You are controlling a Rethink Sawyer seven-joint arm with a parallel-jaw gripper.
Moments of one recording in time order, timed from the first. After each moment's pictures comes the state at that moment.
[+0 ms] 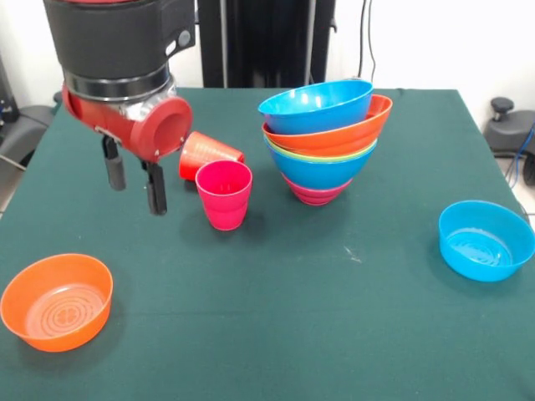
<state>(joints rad) -0.40 -0.44 0.06 0.99 -0.05 0.97 2.11</state>
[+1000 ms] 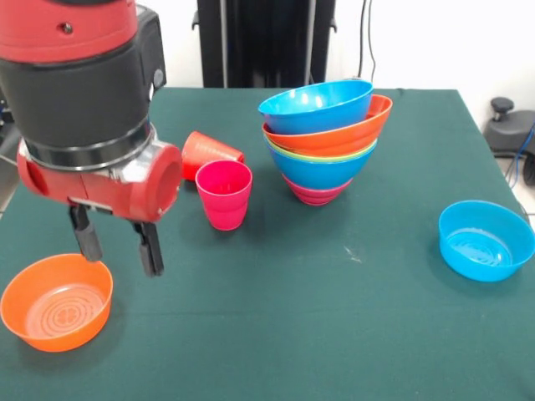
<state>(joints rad) -0.40 -0.20 0.22 0.46 -0.17 1.28 1.78</state>
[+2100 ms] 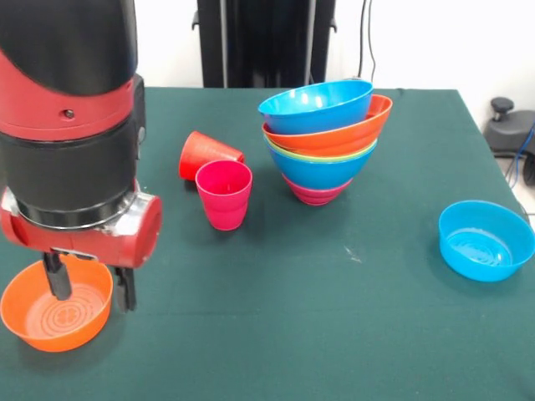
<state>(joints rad) -0.39 -0.09 0.24 0.26 -0.31 1.35 1.66</state>
